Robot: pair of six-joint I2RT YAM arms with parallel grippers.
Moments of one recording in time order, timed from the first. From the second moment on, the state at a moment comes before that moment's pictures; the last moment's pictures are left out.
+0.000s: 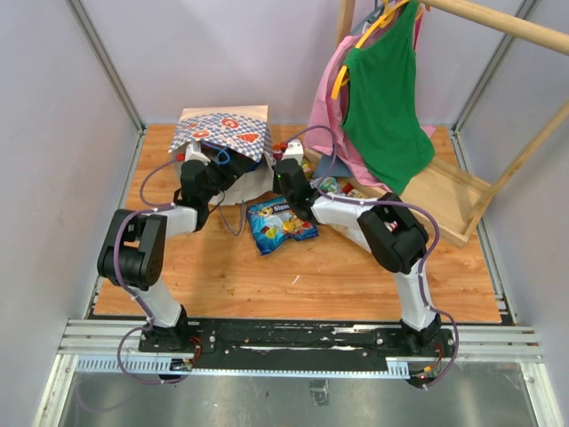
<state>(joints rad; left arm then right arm) -0.16 1.69 0.74 0.77 0.19 -0.95 0.76 2.10 1.39 0.34 0.41 0.36</state>
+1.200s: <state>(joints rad) -0.13 1.98 1.10 0.34 -0.05 -0.76 0.72 2.07 1.36 0.35 0.26 0.41</state>
